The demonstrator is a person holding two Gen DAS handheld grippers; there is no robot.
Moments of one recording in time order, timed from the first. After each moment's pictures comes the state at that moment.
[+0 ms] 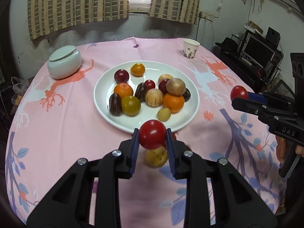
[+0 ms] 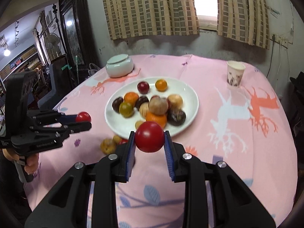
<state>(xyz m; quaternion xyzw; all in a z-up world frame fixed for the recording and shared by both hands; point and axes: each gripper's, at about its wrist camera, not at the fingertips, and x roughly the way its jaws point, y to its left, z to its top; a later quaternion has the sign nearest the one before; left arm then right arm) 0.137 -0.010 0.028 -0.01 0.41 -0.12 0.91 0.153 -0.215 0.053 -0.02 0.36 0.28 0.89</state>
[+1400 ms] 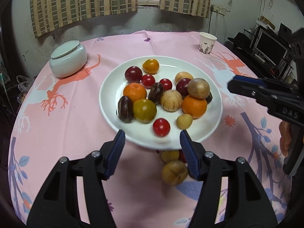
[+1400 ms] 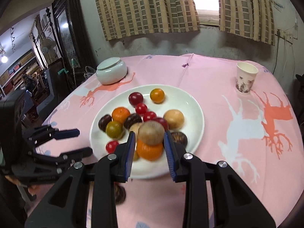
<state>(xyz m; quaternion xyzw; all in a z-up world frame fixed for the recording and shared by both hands) 0.168 -0.009 0.006 0.01 0.43 -0.08 0.90 0.202 -0.201 0.035 -0.01 0.38 0.28 0.88</state>
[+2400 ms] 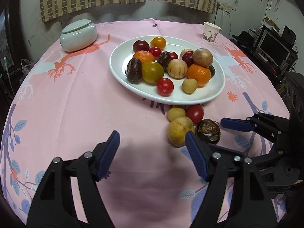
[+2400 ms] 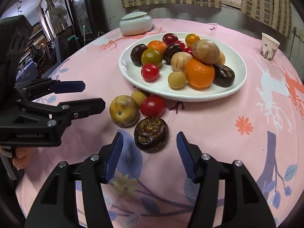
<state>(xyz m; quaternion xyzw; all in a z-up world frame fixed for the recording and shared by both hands) 0.124 0.008 -0.026 -0.02 0.45 -0.07 0.89 0.132 -0.142 -0.042 -0.07 0.45 0.31 0.84</state>
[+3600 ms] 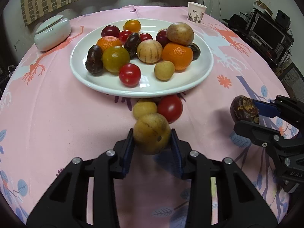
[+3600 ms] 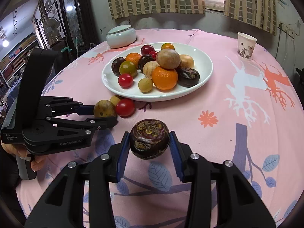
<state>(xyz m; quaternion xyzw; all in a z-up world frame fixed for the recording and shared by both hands) 0.147 -0.040 -0.055 0.01 0.48 -0.11 0.87 0.124 -0.203 -0.021 -0.04 0.42 0.28 0.86</state>
